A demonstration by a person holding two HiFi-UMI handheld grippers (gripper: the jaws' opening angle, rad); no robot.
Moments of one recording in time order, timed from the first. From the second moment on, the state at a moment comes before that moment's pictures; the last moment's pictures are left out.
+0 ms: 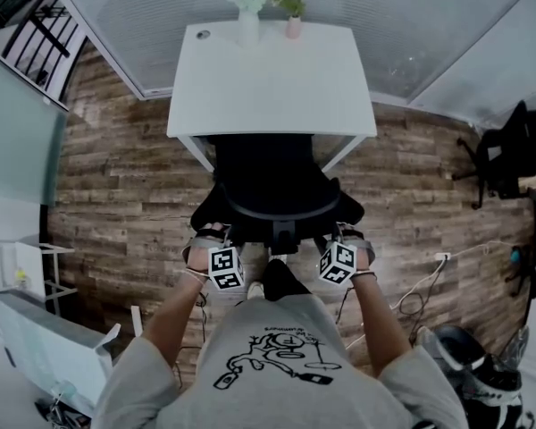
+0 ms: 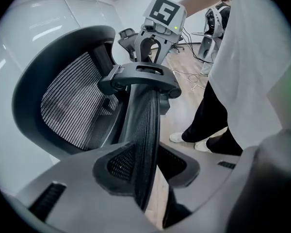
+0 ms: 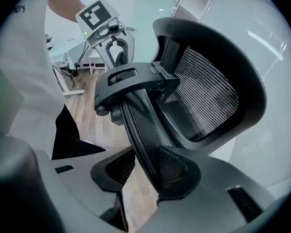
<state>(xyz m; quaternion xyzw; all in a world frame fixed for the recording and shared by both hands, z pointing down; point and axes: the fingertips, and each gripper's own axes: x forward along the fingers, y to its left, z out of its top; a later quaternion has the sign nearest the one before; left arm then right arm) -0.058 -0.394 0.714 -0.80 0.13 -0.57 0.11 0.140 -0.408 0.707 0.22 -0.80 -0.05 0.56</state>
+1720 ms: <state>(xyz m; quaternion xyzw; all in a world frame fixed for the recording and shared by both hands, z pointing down) -0.027 -0.403 0.435 -0.92 0.36 -0.12 -0.09 0.047 -0.414 0.443 0.37 -0.91 0.10 0.16</state>
